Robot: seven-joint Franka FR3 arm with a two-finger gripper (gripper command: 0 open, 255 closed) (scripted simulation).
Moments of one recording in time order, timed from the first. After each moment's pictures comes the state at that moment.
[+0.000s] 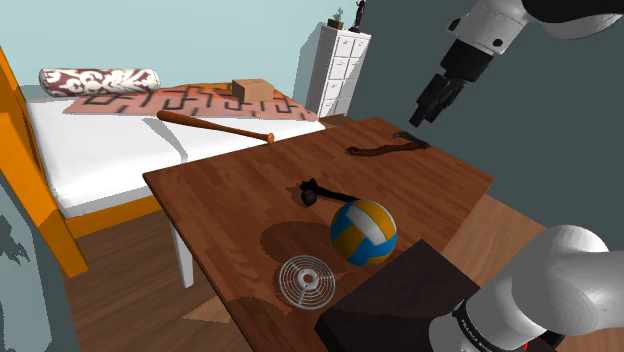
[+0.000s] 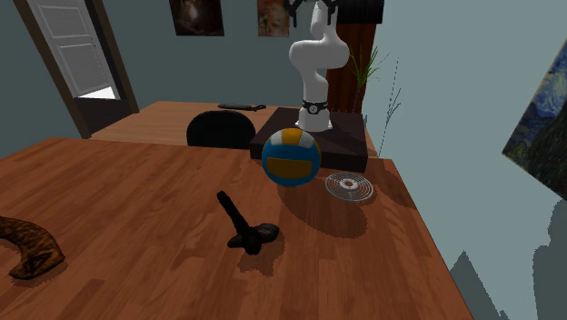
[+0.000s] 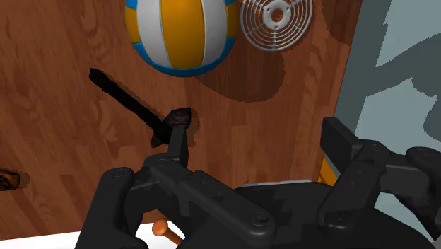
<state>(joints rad) -0.01 -0.77 -0.01 -2.34 0.07 1.71 -0.14</state>
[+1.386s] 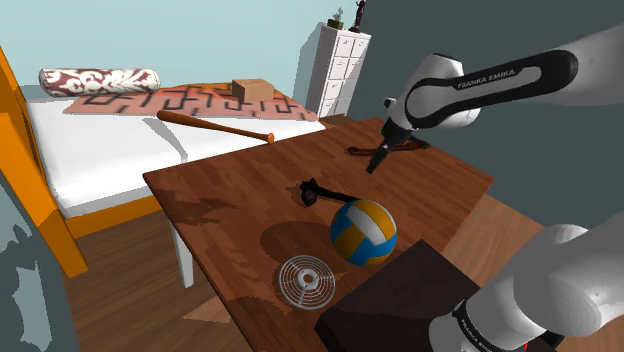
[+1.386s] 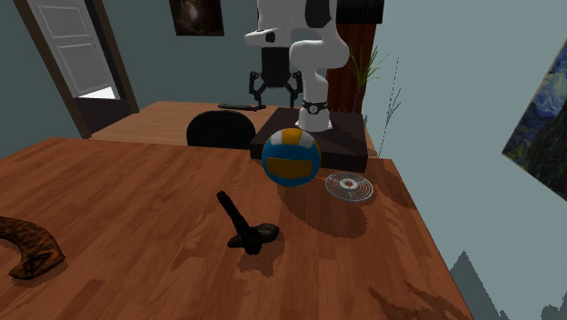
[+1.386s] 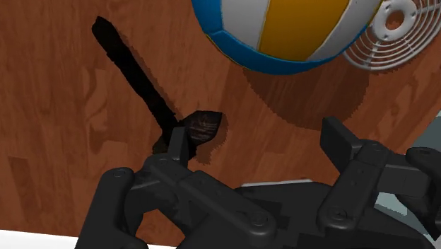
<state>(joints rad) 0.02 -0.32 -0.19 -2.55 0.01 2.38 -0.56</state>
